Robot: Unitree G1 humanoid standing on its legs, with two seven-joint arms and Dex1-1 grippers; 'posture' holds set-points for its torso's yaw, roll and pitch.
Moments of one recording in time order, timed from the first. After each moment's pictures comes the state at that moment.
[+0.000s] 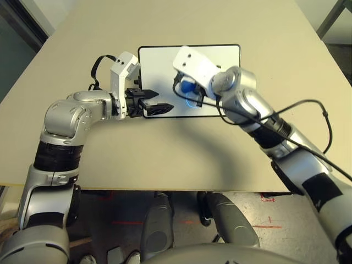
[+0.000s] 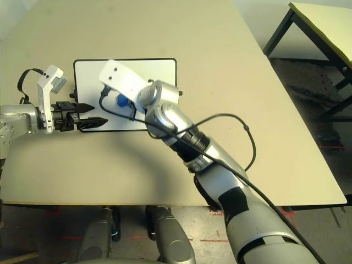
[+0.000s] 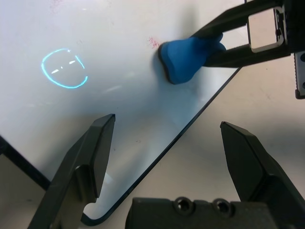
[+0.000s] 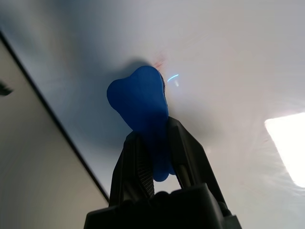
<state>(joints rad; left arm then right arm) -0.66 0.73 -0.02 -0.06 -0.49 1.00 -0.85 -1.06 -0.26 0.65 0.10 -0.53 0.91 0.97</state>
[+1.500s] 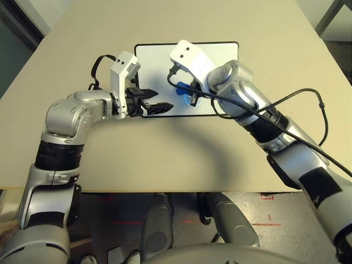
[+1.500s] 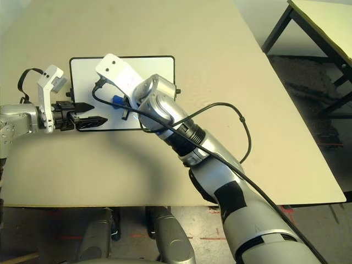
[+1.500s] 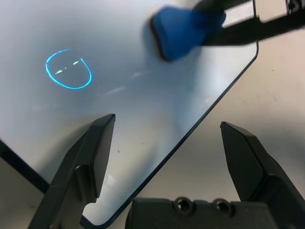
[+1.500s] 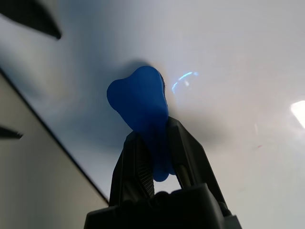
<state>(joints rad) -0.67 0.73 -0.02 -0.04 -0.47 0.99 -0.85 -1.19 -0.21 0.59 0.21 -0.37 1.00 0.91</state>
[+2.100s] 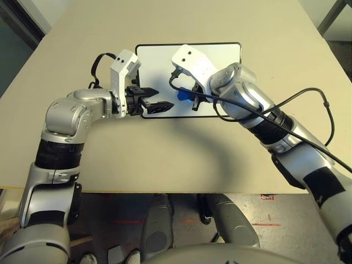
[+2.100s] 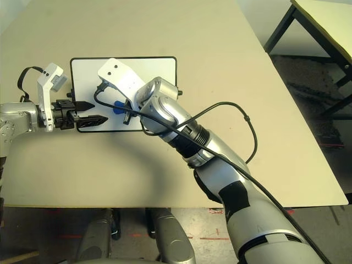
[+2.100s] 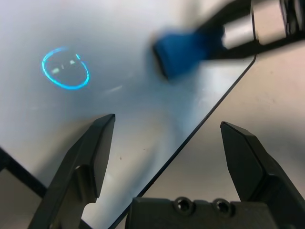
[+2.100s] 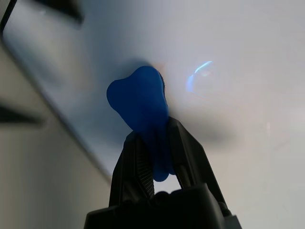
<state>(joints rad) -0.68 0.72 -0.02 -0.03 -0.47 0.98 -0.87 -1.22 -0.23 0.60 0.20 -0.31 1.05 0.88</state>
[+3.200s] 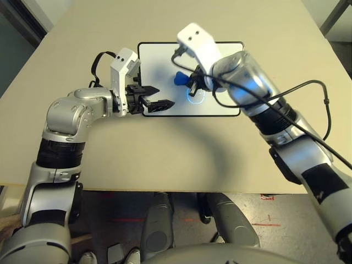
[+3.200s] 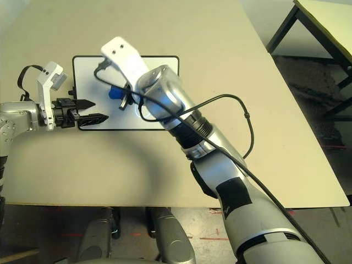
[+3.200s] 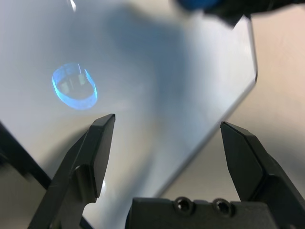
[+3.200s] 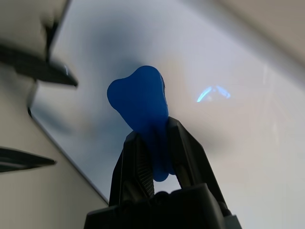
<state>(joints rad) -0.71 0.67 0.05 -0.03 -0.47 0.87 -0.83 -1.28 -0.31 0.30 0.11 -0.12 1.16 0.81</state>
